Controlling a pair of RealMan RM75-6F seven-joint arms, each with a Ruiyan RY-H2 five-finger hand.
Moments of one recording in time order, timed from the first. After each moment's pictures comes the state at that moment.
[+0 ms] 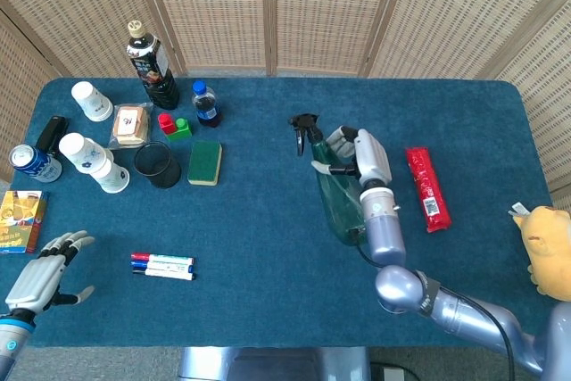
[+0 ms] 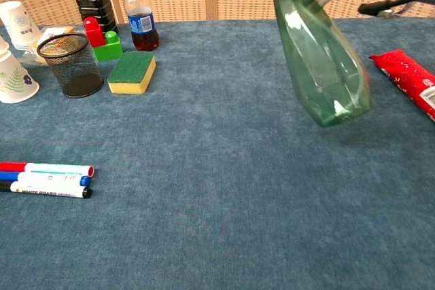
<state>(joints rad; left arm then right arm) -0.16 -1.10 0.06 -1.67 1.37 1.15 -0.09 0.77 -1.62 0.74 -1.70 -0.47 1.11 -0.40</state>
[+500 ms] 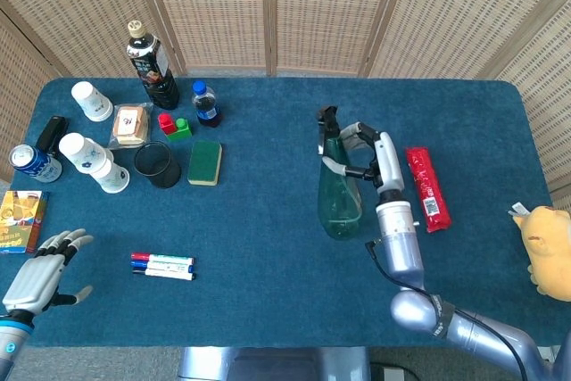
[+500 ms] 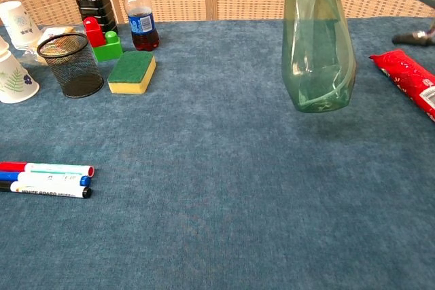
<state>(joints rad) -0.16 -1.05 0.05 -1.77 1.34 1.18 0.03 0.62 -1.63 0.65 -1.68 -0.89 1.11 0.12</state>
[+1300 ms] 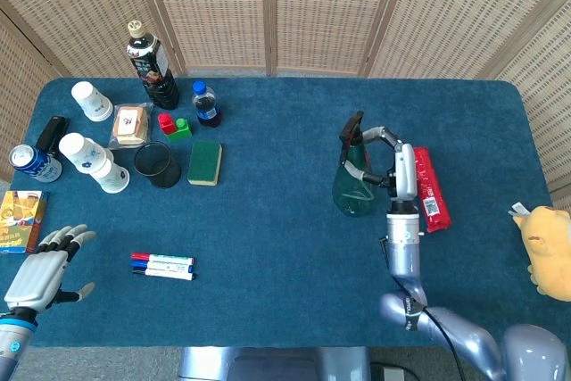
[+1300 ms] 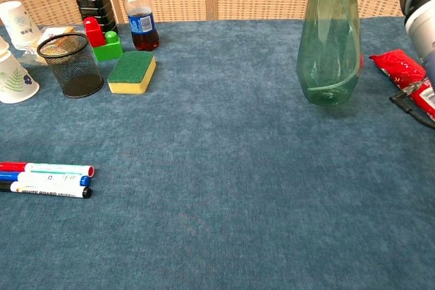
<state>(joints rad) -0.17 -1.01 0.04 -1.89 1.29 1.20 0.16 0.64 -1.87 0.50 -1.07 -1.34 1.39 0.61</state>
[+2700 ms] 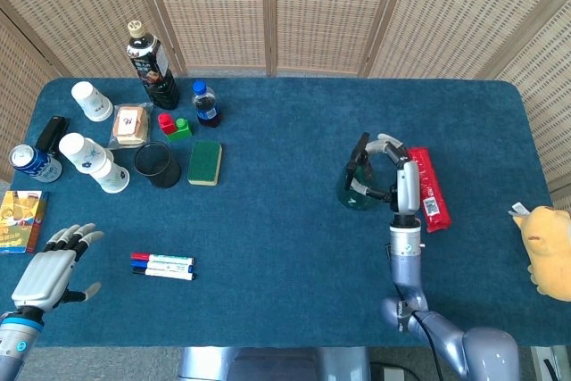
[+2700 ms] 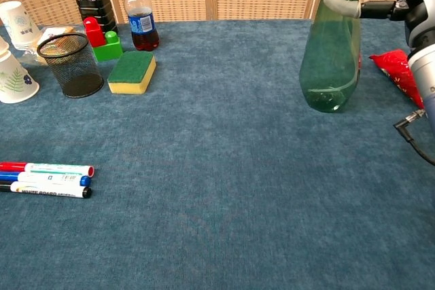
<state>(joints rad) -0.19 -1.01 0.04 -1.94 1.29 1.20 0.21 0.66 -2.03 0.39 -0.66 -1.39 1.53 0.81</state>
